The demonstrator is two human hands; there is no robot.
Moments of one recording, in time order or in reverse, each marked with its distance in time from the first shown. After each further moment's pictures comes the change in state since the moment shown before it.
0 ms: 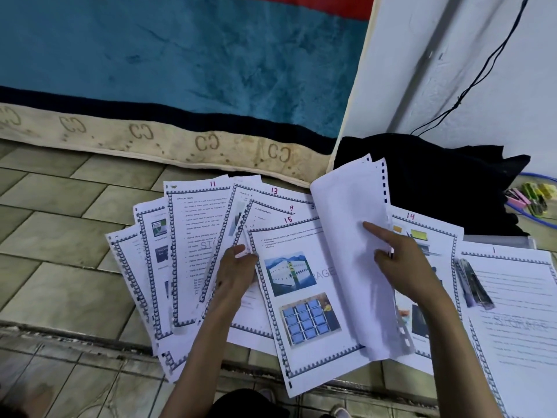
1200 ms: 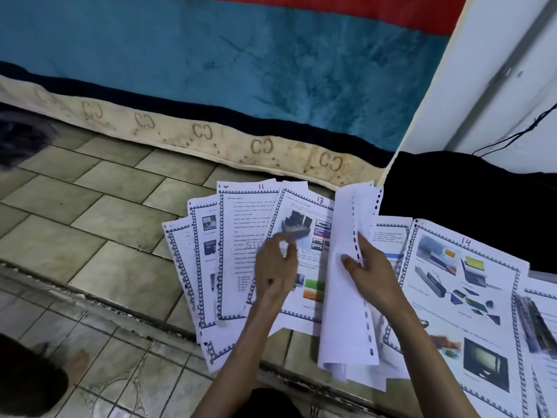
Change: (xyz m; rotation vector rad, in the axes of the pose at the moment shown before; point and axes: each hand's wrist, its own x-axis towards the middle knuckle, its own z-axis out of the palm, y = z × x) left_hand -0.014 0.014 -0.012 0.339 0.142 0.402; right_hand 0.010 -0.059 0.083 0.152 -0.163 -0.052
